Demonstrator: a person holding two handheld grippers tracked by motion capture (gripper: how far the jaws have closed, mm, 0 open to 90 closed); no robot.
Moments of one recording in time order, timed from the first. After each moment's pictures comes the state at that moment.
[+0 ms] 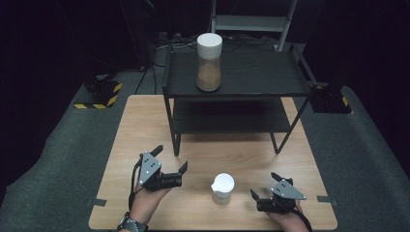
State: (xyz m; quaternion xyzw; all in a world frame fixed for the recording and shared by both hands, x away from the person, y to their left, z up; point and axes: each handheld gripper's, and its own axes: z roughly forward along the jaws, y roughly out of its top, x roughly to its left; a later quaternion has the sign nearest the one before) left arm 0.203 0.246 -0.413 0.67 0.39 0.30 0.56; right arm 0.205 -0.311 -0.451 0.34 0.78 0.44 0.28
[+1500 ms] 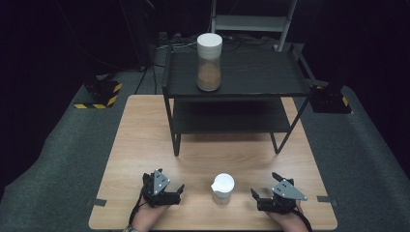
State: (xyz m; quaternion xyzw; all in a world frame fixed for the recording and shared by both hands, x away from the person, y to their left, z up) left arm 0.210 0.227 -0.453 0.78 0.40 0.27 0.39; right arm 0.202 -0.310 -0.453 0.35 0.77 0.44 0.29
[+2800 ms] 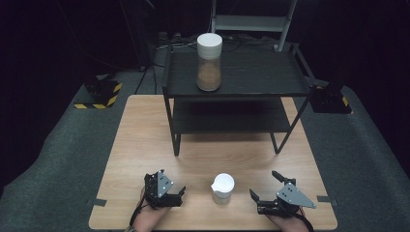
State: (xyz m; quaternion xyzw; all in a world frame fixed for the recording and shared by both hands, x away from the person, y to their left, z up) left arm 0.206 0.222 -0.453 0.79 0.40 0.28 0.38; right arm 0.180 -0.313 -0.435 0.32 0.74 0.51 0.30
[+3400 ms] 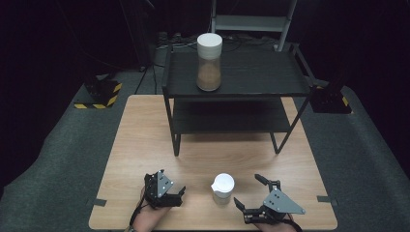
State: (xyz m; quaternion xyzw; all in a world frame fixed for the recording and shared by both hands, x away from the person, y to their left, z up) left arm 0.206 0.223 -0.453 0.79 0.40 0.28 0.39; right arm 0.174 -0.287 -0.424 0.26 0.74 0.56 0.26
